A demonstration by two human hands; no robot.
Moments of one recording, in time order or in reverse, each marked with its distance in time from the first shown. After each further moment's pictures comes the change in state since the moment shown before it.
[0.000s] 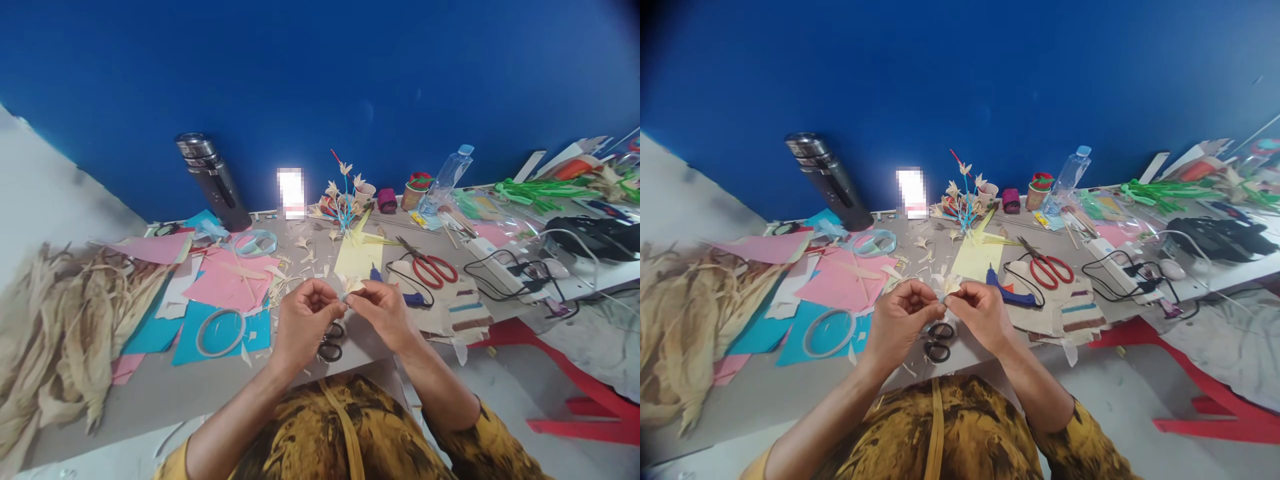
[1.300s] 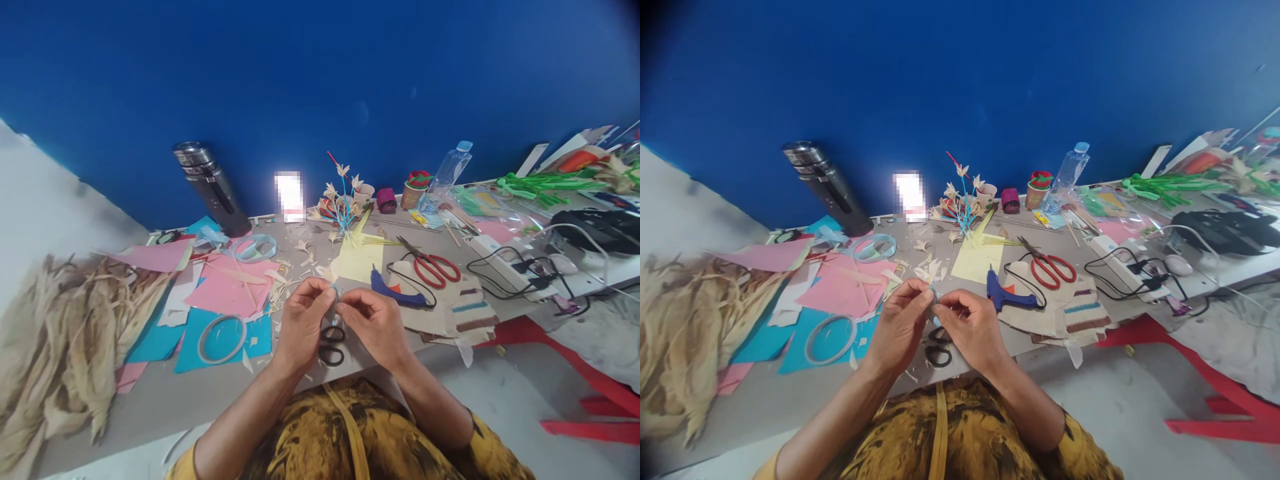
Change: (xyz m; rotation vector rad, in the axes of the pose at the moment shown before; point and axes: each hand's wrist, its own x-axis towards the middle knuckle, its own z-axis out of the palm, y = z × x) left_hand 0.008 -0.011 0.004 -0.261 -0.005 0.005; right_hand -0.012 -0.007 0.019 -0.104 0.111 -0.107
